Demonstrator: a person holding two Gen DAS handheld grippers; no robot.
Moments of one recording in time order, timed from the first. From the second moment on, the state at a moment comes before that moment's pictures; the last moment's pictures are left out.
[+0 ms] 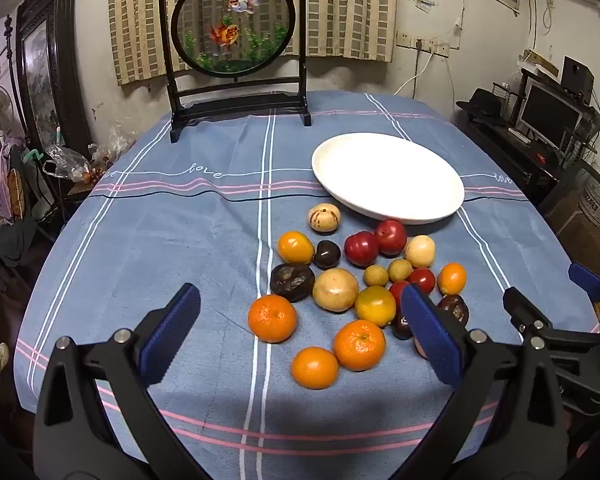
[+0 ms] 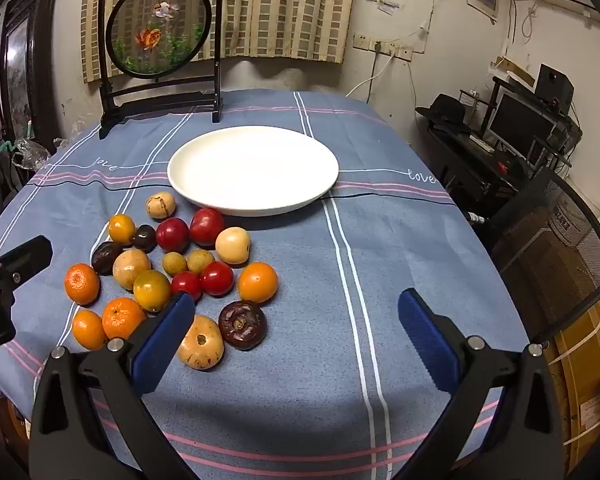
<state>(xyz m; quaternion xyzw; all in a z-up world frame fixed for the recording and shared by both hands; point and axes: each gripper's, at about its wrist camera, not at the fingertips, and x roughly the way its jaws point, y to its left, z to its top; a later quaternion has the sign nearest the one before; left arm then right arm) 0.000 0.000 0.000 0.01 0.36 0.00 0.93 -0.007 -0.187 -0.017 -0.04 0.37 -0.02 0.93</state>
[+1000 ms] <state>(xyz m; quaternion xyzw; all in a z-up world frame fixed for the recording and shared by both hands) -0.001 -0.003 -0.003 0.01 0.37 -0.01 0.93 -0.005 -0.179 -0.013 -0.04 0.37 0.00 0.93</state>
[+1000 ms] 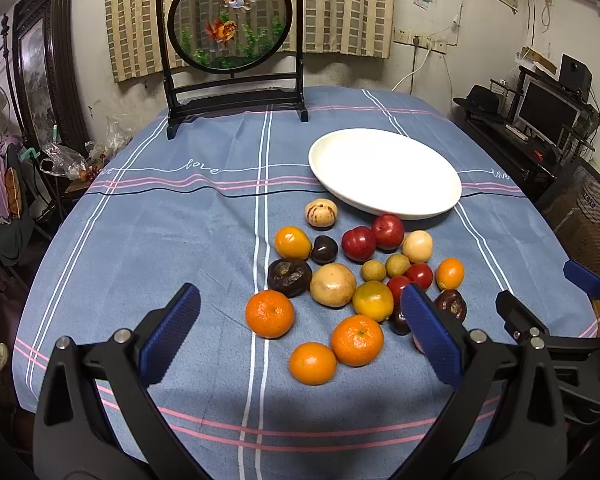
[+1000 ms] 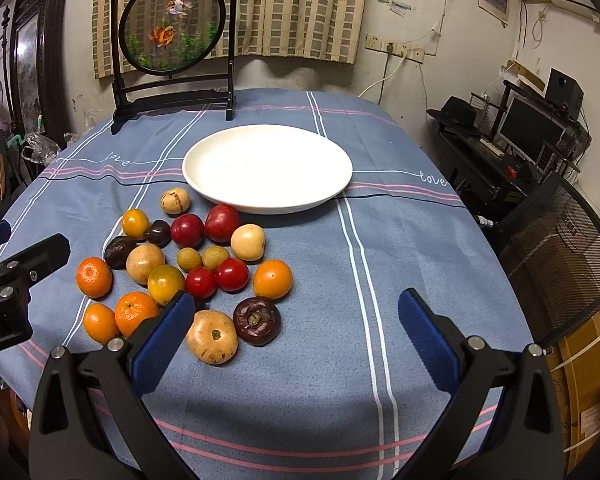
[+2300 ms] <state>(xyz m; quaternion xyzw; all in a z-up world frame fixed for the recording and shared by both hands) 0.000 -0.002 -0.004 0.01 0.38 -0.01 0.93 -0.005 -0.176 -0.015 -0.05 0.38 0.00 0.93</state>
